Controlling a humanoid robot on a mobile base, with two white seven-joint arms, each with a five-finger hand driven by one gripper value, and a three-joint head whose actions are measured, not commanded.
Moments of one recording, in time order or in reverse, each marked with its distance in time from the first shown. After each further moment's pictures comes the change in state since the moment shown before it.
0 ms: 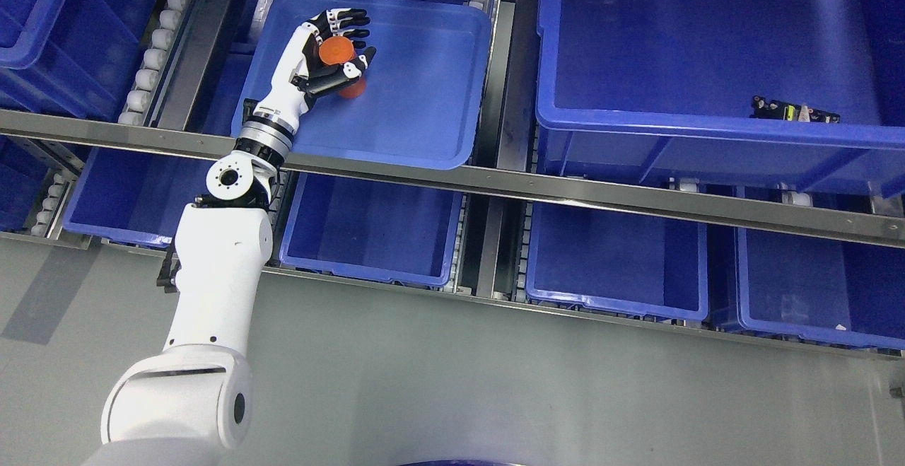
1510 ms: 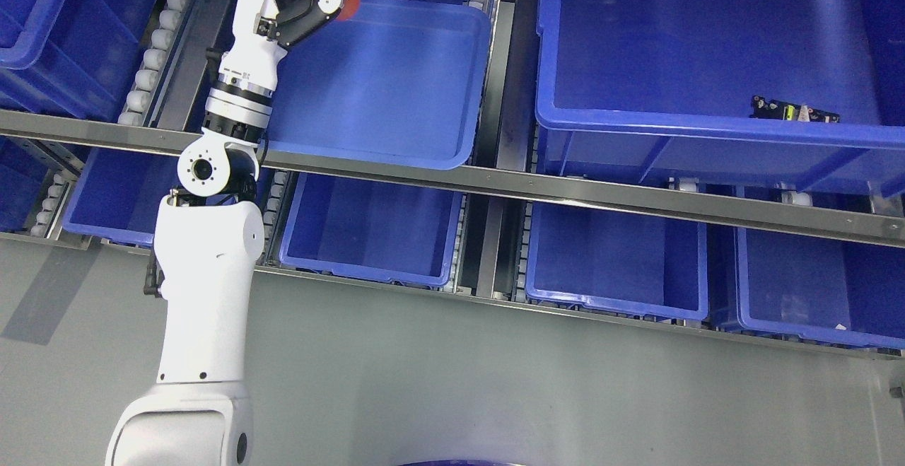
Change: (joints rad) left arm 0.141 -0.003 -0.056 -0.516 0.124 -0.050 0.036; right arm 0.000 0.000 0.000 0.000 0.000 0.003 0.000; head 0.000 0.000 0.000
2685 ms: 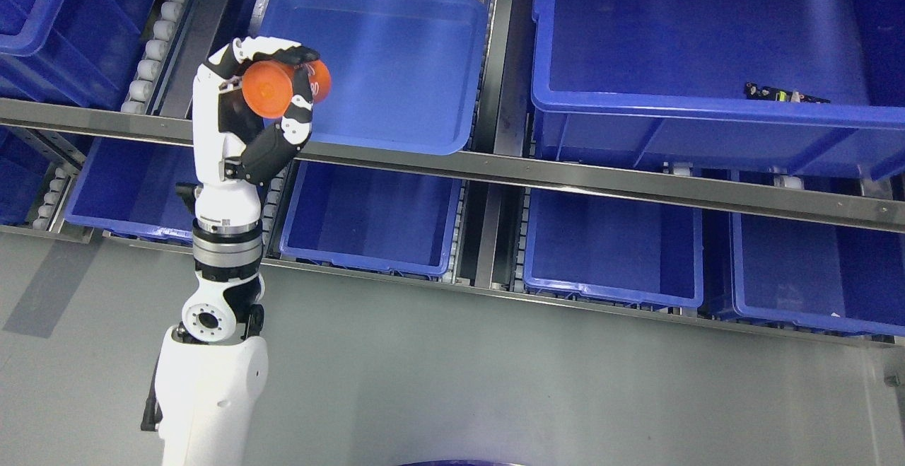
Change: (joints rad) left arm 0.436 0.000 -0.073 -0.377 0.006 -0.321 0.175; right arm 0.000 0.000 0.000 0.000 0.000 -0.009 0.000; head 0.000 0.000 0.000
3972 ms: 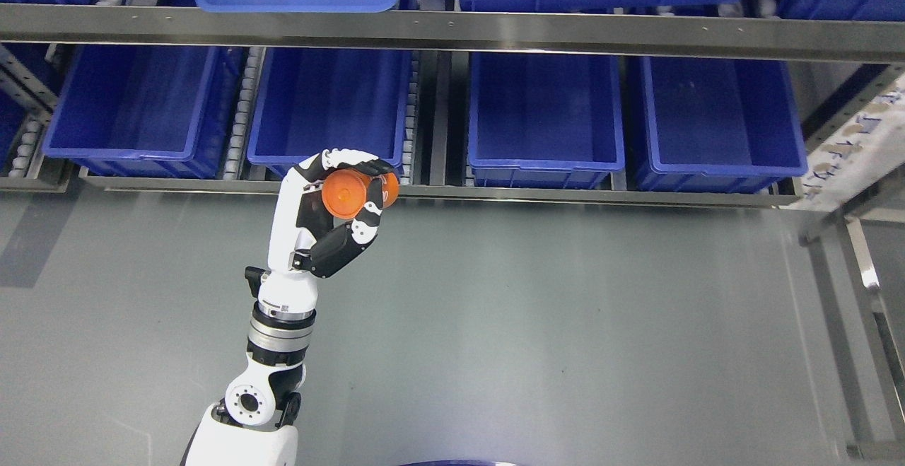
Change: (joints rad) left arm 0.201 0.000 -0.156 -0.047 0.002 0.025 0.011; right arm 0.000 0.000 0.000 0.000 0.000 0.005 0.000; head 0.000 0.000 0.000
